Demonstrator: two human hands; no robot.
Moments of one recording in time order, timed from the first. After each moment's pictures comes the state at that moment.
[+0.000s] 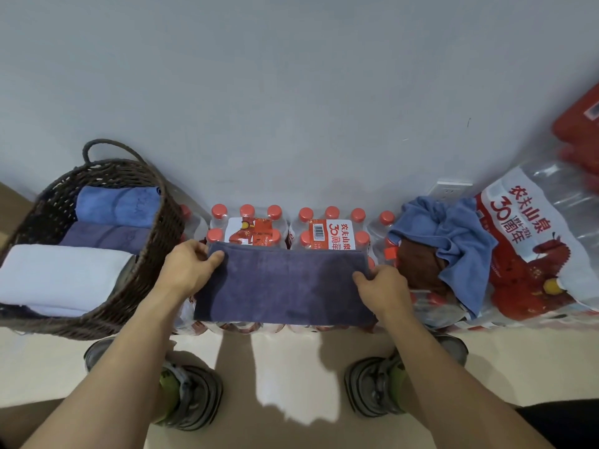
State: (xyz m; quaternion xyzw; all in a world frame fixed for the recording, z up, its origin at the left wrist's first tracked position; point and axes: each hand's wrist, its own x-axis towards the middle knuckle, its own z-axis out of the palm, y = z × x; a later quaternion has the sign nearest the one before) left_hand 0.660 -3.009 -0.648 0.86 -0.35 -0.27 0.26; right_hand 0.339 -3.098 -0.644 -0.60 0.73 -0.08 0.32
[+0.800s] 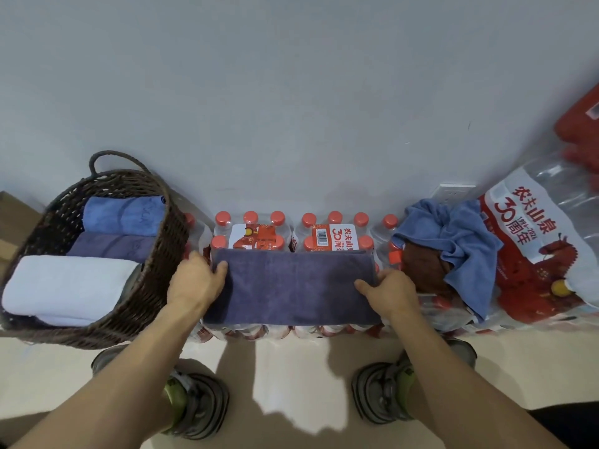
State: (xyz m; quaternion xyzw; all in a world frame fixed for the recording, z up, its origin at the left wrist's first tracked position) left_hand 0.652 -3.009 -0.663 0.90 -0.36 -0.19 0.15; right_hand 0.333 -3.104 -0.647 -0.63 0.71 -0.05 0.31
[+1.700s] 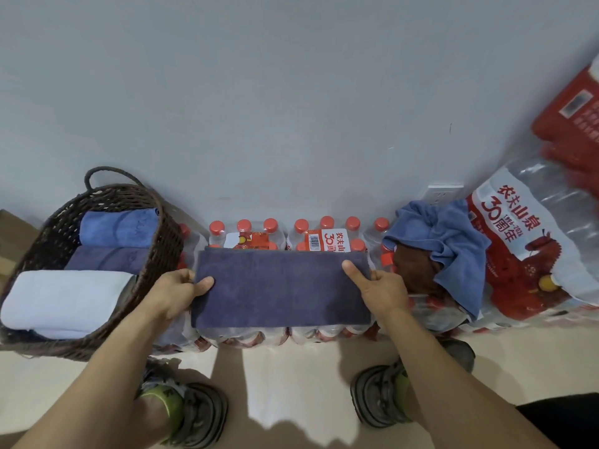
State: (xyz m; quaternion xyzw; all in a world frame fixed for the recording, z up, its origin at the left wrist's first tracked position) left_hand 0.668 -2.991 -0.638 0.80 -0.24 -0.44 0.32; right_hand 0.337 -3.100 -0.643 -0.51 0.69 -0.23 0.45
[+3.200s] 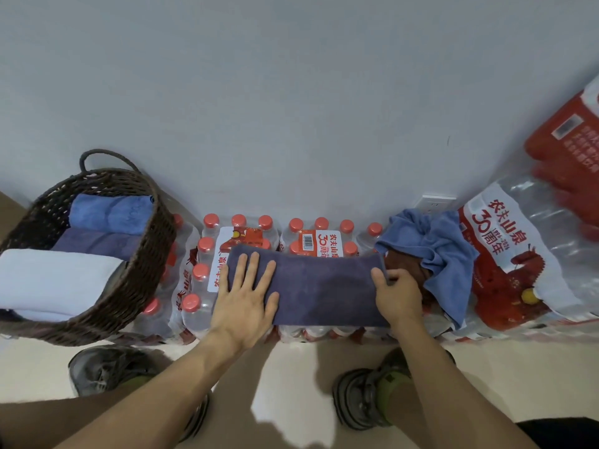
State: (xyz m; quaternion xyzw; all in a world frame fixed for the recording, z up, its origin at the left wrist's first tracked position) left_hand 0.550 -3.000 -0.688 0.77 -0.64 -0.07 -0.01; right_hand 0.303 -3.109 -0.639 -0.53 0.73 -0.24 0.36
